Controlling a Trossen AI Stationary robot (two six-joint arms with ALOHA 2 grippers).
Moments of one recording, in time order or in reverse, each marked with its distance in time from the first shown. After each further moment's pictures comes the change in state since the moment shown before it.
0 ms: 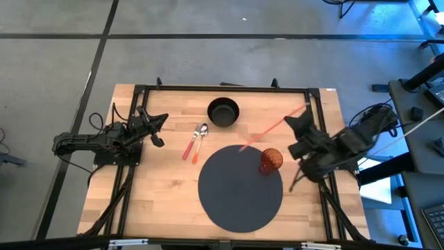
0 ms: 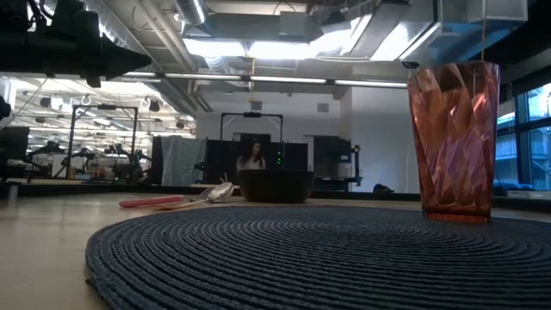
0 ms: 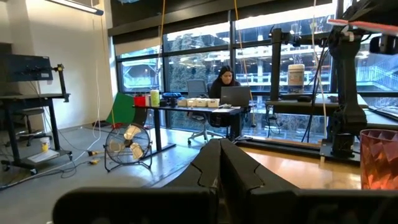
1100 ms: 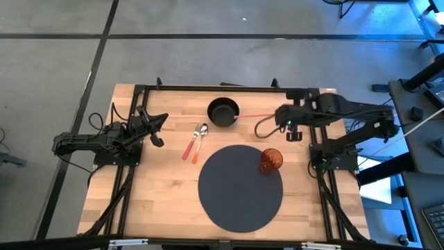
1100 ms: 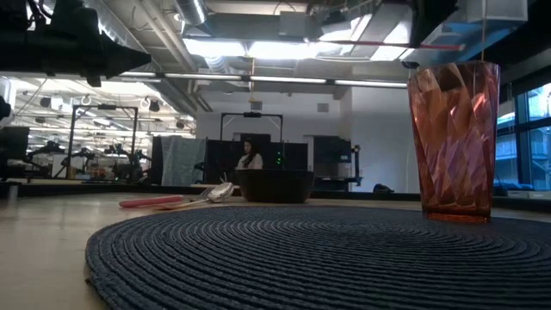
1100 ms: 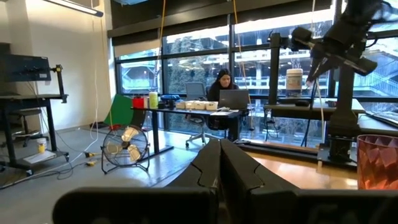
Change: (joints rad) left arm 0.000 0.000 0.000 0.013 0.005 -0.008; right arm -0.587 0.003 -0.044 0.052 -0.693 0.346
